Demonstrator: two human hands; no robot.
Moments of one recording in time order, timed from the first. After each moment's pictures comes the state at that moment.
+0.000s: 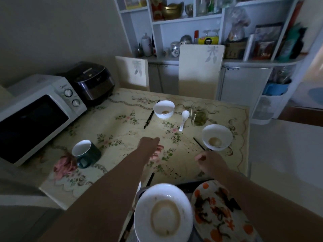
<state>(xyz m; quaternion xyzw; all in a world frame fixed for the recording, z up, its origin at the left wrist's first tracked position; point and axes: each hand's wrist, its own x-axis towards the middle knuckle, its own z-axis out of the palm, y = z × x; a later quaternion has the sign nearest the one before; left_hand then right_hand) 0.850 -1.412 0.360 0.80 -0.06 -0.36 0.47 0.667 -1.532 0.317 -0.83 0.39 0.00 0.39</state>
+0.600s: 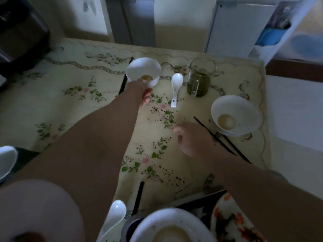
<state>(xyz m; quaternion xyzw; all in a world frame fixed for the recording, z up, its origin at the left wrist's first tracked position) 1.015 -1.586 0.261 0.71 0.01 -0.44 0.55 0.803 -1.574 0.236 -0.90 0.36 0.06 0.24</state>
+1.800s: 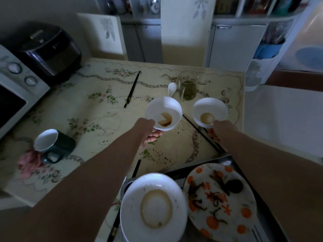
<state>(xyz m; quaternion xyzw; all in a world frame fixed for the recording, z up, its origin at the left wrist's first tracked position) 0.867 -1.467 0.313 0.80 -0.09 -0.43 0.41 0.682 -1.620 0.270 -0.53 0.61 -0.08 0.59</state>
